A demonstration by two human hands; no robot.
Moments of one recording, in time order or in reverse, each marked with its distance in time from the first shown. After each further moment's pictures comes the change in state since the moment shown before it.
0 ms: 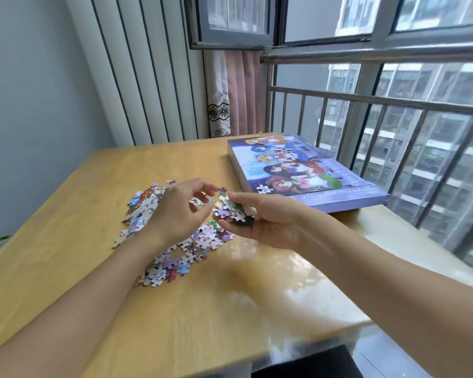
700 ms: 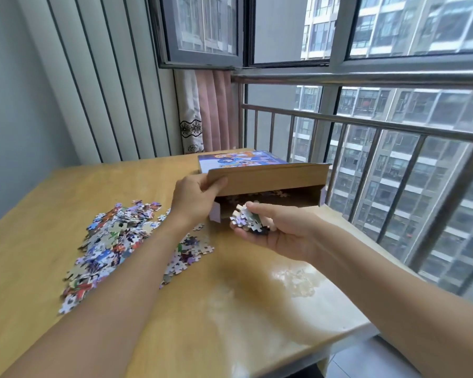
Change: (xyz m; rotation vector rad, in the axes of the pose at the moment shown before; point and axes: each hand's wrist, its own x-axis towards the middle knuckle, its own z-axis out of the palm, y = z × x) left_hand 0.084 0.041 0.069 -0.259 0.139 -0.207; right_hand -0.027 -0.033 -0.066 0.063 0.147 -0.116
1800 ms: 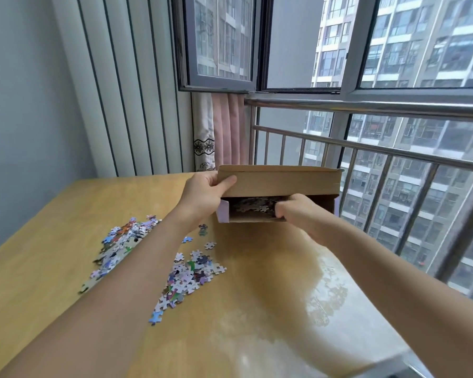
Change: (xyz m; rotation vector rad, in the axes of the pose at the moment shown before) left_hand 0.026 0.030 -0.027 -0.274 -0.095 -0.091; right_hand 0.054 -0.053 -0.017 -1.087 0.385 -0.282
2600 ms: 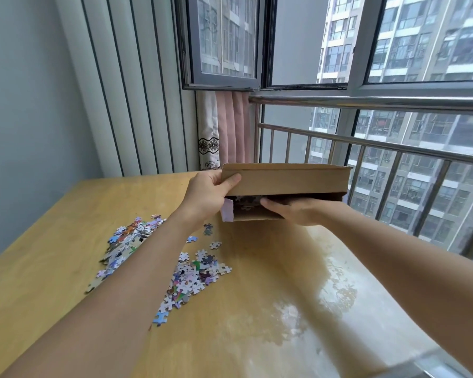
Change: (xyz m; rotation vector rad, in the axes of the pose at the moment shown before) left_hand 0.000 -0.001 -0.001 -0.022 0.004 0.010; right_hand 0.042 0.010 -0.008 -0.442 -0.133 -0.242
